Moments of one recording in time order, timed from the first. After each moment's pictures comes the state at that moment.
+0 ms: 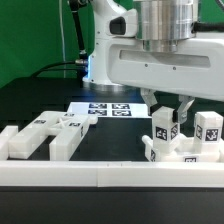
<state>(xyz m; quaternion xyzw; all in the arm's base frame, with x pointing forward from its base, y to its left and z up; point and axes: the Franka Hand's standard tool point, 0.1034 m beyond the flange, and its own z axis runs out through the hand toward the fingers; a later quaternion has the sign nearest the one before) 0.627 0.052 0.088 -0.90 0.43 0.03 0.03</state>
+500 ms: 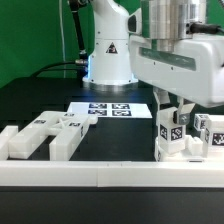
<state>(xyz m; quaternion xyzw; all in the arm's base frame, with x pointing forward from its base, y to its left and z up) 0.628 0.059 0.088 -0.78 0.63 0.03 0.03</state>
